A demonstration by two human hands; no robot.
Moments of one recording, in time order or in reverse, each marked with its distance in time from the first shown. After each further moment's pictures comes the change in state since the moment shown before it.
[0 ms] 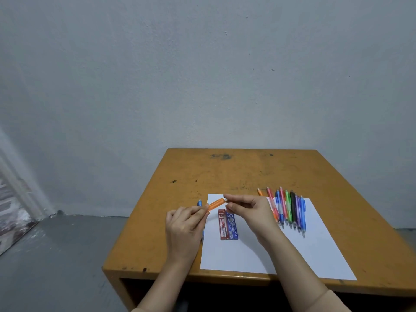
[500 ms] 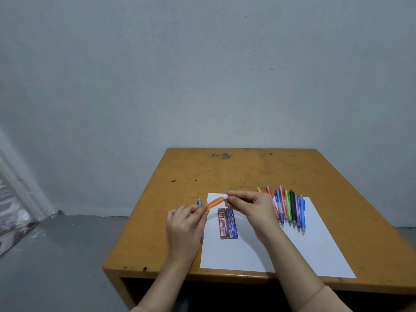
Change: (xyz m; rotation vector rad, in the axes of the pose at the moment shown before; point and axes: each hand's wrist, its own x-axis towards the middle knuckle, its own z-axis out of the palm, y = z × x) left_hand 0.001 0.000 0.001 0.003 -0.005 -0.005; right_hand -0.001 -0.008 0.002 0.134 0.061 -0.008
